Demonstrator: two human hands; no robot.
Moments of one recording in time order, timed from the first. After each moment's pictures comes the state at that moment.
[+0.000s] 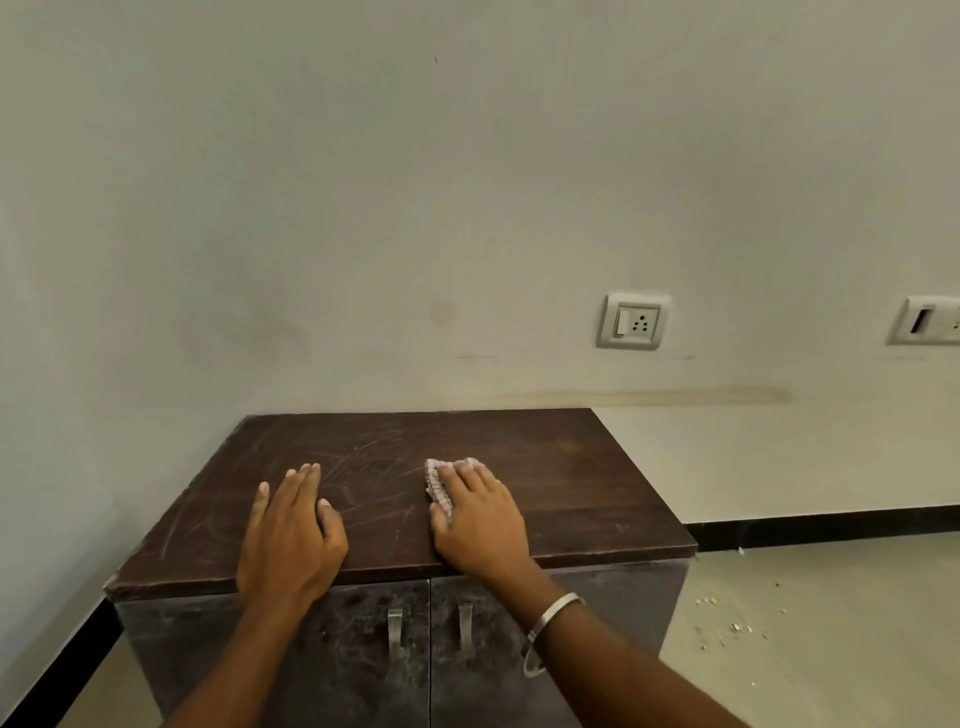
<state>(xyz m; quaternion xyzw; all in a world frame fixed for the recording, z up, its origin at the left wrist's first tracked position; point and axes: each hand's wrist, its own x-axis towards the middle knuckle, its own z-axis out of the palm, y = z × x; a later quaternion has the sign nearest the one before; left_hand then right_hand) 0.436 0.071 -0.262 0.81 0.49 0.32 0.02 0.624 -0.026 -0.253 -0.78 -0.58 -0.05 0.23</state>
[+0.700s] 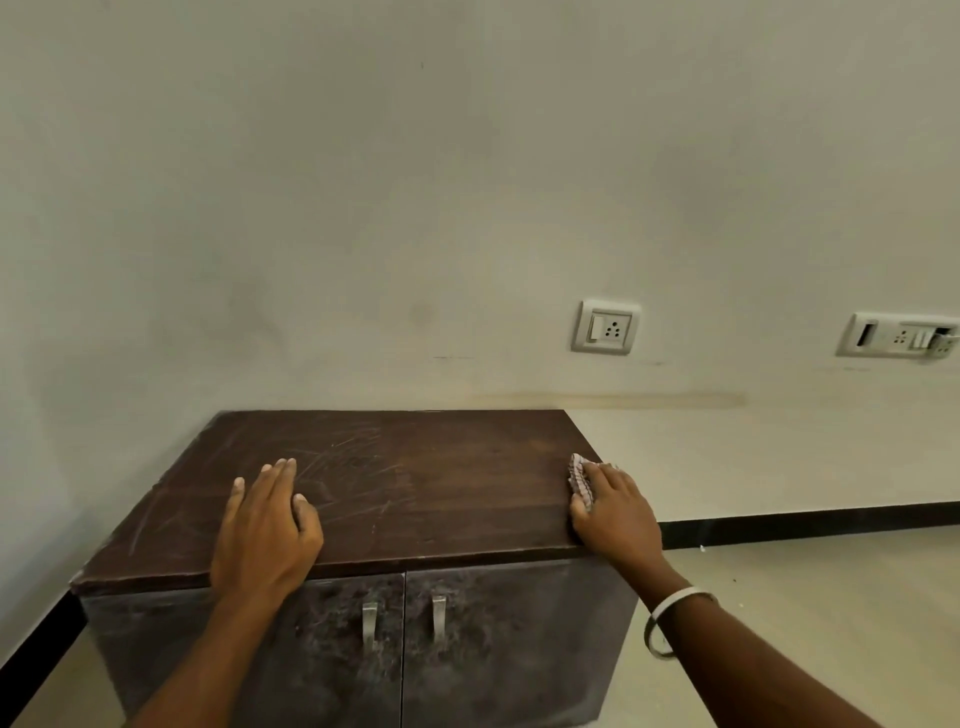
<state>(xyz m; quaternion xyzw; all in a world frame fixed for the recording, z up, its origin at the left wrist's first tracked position) 0.434 0.073 -0.265 0.81 0.49 0.33 0.03 0.754 -0.128 -0.249 -0.89 -0.39 -0.06 0.22</state>
